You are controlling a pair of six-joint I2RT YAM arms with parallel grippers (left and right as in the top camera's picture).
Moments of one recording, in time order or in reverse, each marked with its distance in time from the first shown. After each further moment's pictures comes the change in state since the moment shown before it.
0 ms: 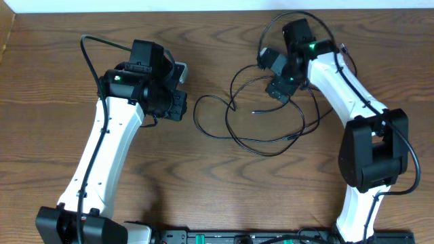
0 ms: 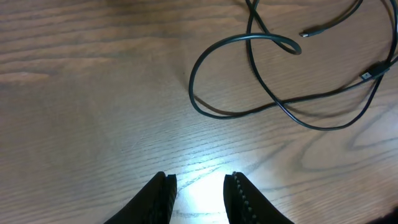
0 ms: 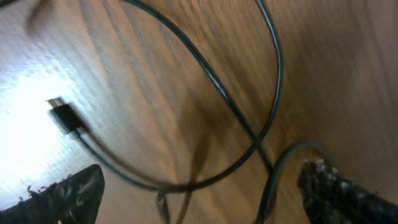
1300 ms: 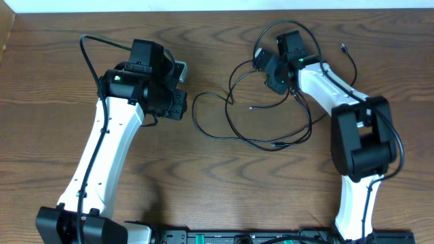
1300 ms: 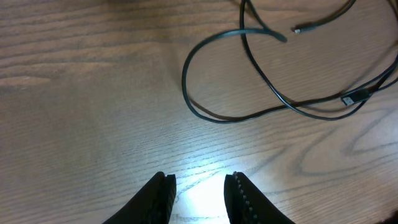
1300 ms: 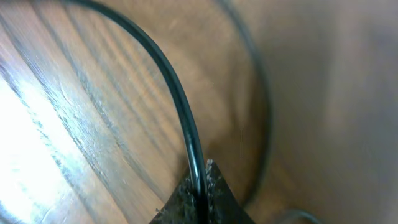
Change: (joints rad) left arm 0.000 0.000 0.000 0.014 0.000 -0.007; right arm 0.003 0.078 -0.102 0.365 0.016 0.059
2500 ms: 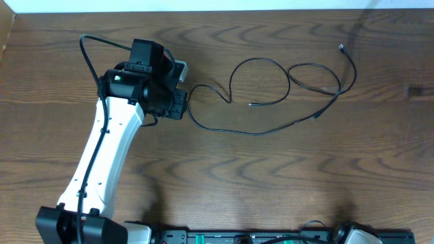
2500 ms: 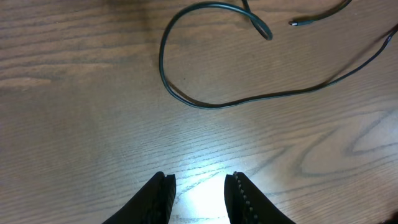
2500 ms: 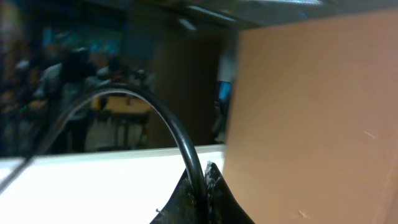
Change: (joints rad) left arm 0.000 0.000 0.000 0.003 0.000 0.000; right arm -0.686 -0.942 0.007 0.403 0.129 0.569
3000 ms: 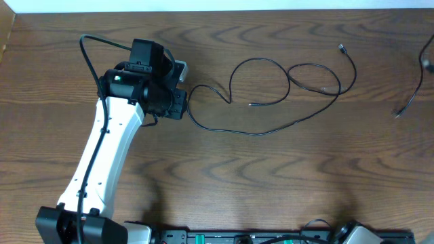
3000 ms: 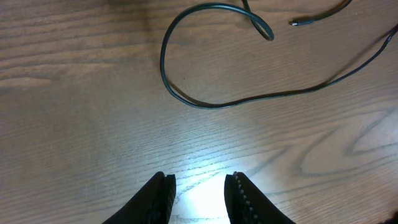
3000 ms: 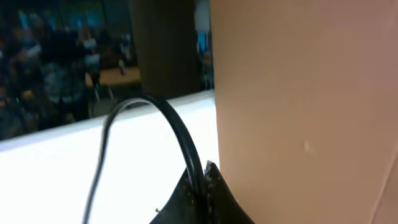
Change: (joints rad) left arm 0.000 0.000 0.000 0.000 0.000 0.000; right arm -0.219 0.149 0.000 -0.057 -0.136 0.227
